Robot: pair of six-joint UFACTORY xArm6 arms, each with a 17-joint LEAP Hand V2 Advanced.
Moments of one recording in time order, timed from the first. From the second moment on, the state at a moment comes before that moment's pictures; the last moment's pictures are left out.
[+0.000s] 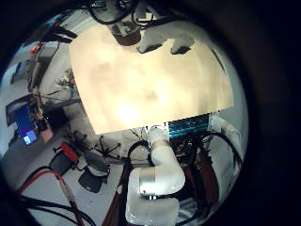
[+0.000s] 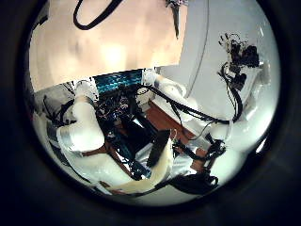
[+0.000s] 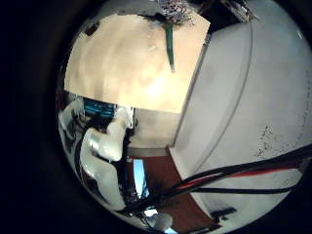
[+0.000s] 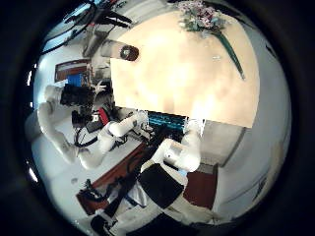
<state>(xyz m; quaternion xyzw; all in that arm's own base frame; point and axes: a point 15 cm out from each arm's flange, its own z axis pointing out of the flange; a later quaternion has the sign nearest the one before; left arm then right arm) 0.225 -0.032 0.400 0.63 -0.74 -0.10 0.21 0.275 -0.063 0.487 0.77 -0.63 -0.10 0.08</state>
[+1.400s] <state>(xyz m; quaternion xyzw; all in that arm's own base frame) 0.246 -0.085 0.401 0.46 -0.86 -0.12 0.18 0.354 -0.211 0.366 0.51 -0.84 -0.17 0.04</state>
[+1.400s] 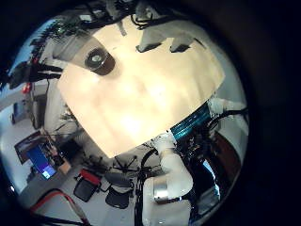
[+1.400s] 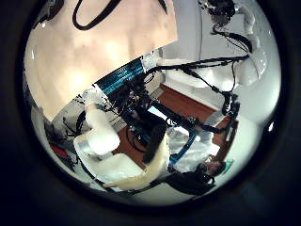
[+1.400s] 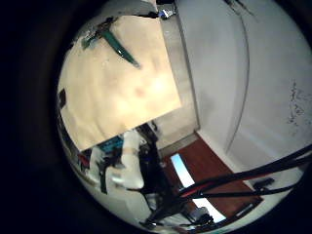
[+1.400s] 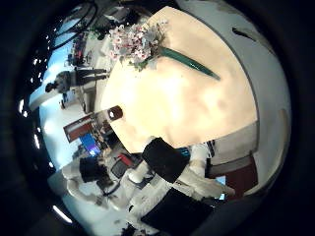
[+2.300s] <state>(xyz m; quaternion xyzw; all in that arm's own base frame) 0.259 -0.084 0.398 0.46 -0.86 -0.13 0.18 0.394 -0.209 0.162 0.46 -0.86 -0.21 0.08</state>
